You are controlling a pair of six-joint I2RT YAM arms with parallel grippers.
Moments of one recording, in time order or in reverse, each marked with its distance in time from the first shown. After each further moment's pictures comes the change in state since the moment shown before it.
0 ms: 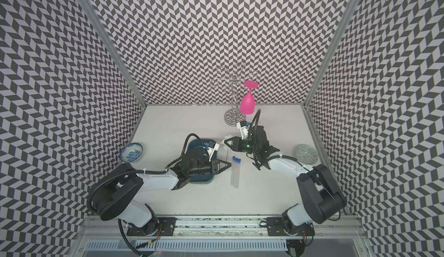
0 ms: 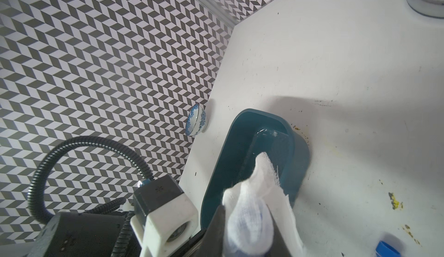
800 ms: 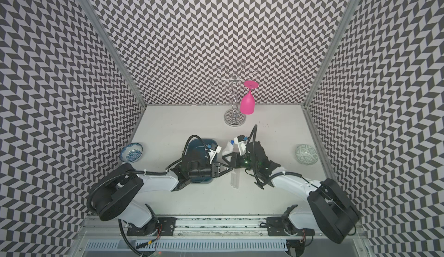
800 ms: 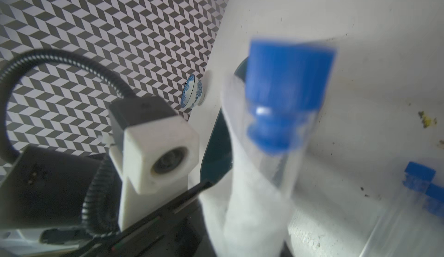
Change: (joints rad) left arm -0.014 -0.002 -0.011 0.026 0.050 0.003; right arm 0.142 -0.132 -0.139 -0.027 0.125 0.019
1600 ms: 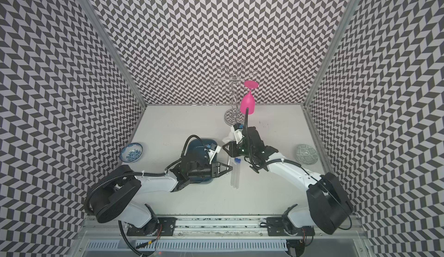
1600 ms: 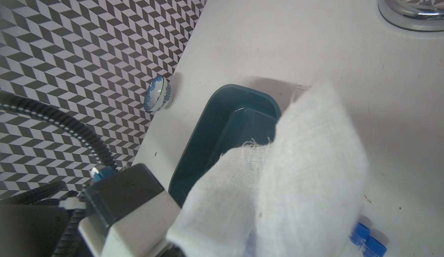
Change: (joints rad) left arm -0.002 -0.023 -0.006 -0.003 -0.006 0.002; right arm -0.013 0.058 0.261 -0.353 0.113 -0.250
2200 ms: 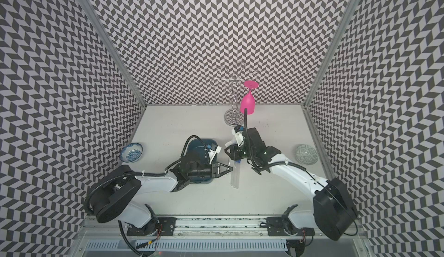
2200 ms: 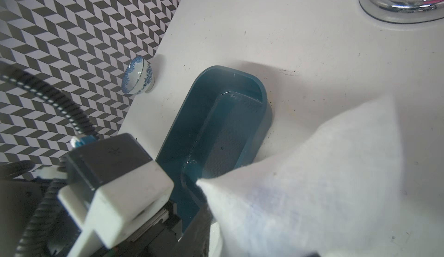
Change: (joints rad) left arm 0.000 0.000 -0.002 0.016 0.021 -0.014; right arm 0.008 -0.060 0.026 -0.167 0.058 -0.078
